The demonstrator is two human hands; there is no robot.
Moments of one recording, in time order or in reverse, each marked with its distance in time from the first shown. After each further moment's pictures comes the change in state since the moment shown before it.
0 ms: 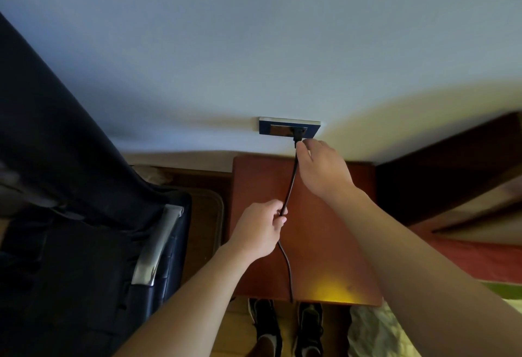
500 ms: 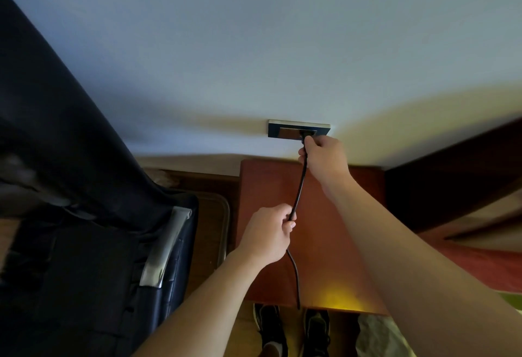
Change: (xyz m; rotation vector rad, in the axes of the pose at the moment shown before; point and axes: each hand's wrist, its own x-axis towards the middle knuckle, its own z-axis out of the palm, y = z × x) left_hand -0.002 -0.003 0.007 -0.015 0.043 0.005; right_hand 0.018 -0.017 0.012 0.598 0.086 0.217
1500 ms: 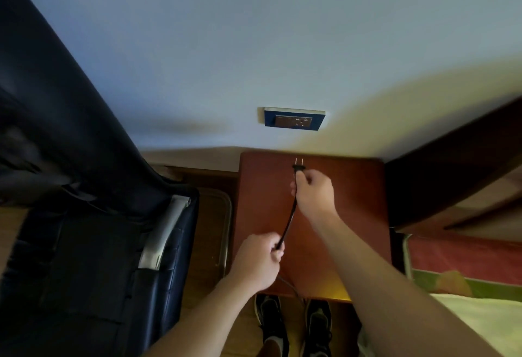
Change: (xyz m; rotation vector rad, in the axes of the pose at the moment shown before) left_hand -0.061 -0.021 0.035 0.031 -0.094 -0.123; right_hand -0.052 0.075 0.017 -0.016 -0.017 0.088
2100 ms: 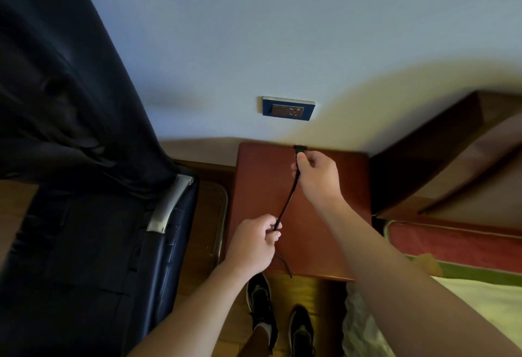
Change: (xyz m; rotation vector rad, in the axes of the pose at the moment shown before) left_hand -0.047 0.023 0.001 -0.137 0.192 0.037; right_hand -0.056 -0.025 -0.039 0.047 0.041 -0.183
